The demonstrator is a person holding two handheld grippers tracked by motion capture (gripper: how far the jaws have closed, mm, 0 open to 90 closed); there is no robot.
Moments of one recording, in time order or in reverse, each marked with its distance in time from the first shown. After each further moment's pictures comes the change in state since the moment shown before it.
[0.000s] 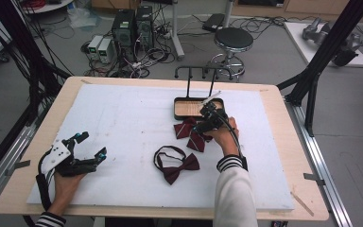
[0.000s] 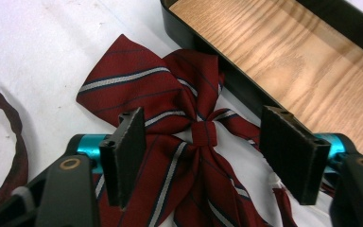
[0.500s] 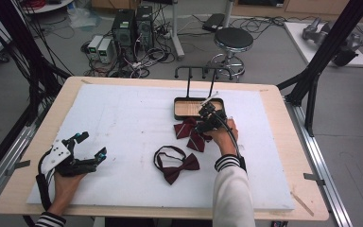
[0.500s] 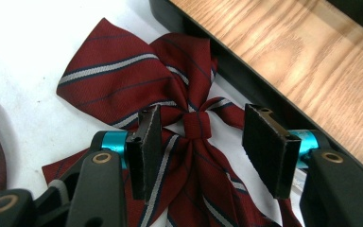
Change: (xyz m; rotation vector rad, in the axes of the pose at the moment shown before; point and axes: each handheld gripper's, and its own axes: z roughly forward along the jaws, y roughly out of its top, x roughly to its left) left arm 0.000 0.000 0.000 0.000 0.000 0.001; right arm 0.001 0.000 0.007 0.062 -0.035 0.017
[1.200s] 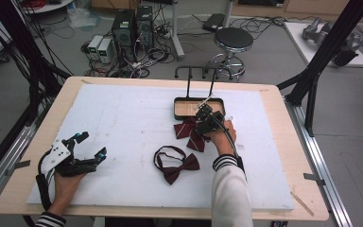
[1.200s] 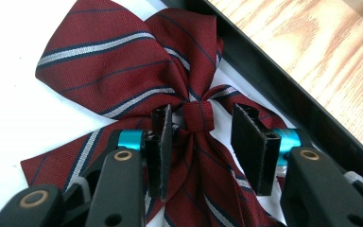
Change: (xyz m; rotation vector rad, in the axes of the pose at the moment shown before) left arm 0.000 0.000 0.000 -0.001 0.002 -0.002; right arm 0.004 0.001 0.011 0.078 -0.022 -0.016
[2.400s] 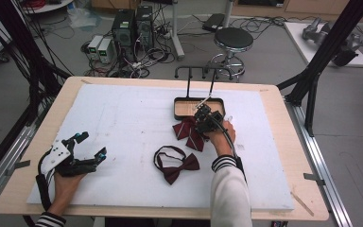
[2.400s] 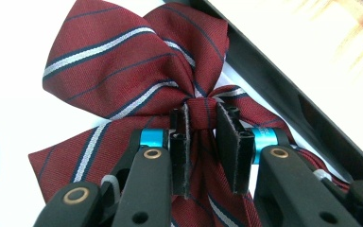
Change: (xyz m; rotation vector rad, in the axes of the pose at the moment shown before) left arm 0.000 0.000 0.000 -0.003 -0.001 0.000; right arm 0.004 0.002 -0.002 -0.011 -0.007 -0.030
